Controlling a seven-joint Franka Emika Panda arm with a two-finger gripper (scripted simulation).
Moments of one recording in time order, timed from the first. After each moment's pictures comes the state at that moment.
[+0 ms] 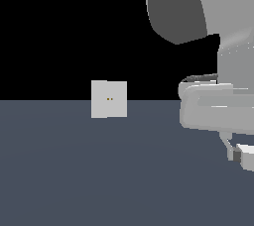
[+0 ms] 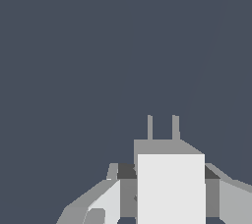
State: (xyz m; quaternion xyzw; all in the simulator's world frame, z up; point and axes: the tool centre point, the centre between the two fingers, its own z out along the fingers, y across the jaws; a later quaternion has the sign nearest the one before) arm -0.111 -0.188 0.013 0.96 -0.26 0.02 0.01
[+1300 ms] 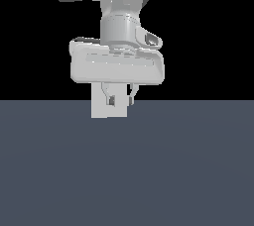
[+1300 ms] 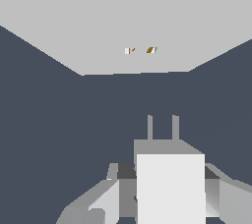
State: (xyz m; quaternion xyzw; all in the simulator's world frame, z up) arm -0.017 0.016 0.097 0.99 0.14 0.02 0.00
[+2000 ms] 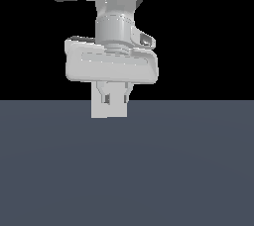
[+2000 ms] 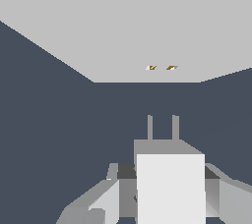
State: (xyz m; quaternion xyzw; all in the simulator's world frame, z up) arm -0.012 0.027 0.100 0.99 0.15 0.02 0.00
